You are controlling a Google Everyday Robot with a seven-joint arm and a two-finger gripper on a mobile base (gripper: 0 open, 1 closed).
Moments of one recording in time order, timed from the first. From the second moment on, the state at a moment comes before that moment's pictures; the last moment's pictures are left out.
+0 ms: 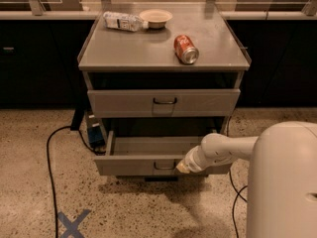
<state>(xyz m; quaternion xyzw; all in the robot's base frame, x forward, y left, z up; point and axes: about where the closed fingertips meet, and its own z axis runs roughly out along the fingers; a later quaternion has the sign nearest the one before) 0.611 -0.107 0.414 -0.43 0.86 0.13 0.22</state>
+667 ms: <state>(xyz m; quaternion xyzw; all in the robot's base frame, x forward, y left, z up) 0.645 -0.112 0.413 -0.42 0.87 0.11 0.25</state>
